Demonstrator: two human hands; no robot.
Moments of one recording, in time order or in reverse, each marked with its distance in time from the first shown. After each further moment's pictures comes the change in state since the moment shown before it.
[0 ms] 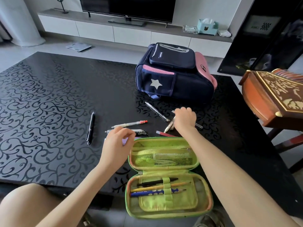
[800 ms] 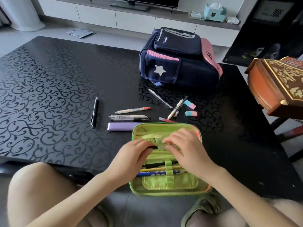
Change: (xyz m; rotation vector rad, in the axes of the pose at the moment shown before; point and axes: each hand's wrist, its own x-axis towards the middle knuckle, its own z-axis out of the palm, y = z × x) left_hand -0.058 0.016 -0.003 -0.017 -0.354 0.252; right_hand -0.170 0.010 -0.031 0.512 0.251 -0.657
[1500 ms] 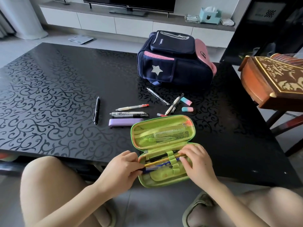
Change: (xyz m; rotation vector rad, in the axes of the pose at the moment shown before) left_hand -0.060 -0.008 0.008 0.204 -0.119 0.093; right_hand -0.091 0.021 0.027 -0.030 0.024 0.322
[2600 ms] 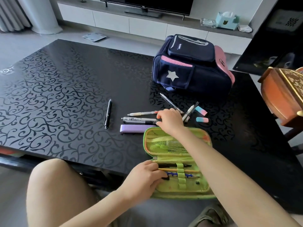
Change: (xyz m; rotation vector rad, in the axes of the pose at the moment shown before) left_hand 0.026 -0.008 0.034 -0.108 0.050 0.082; right_hand 0.203 -0.075 0.045 -0.283 -0.312 -0.028
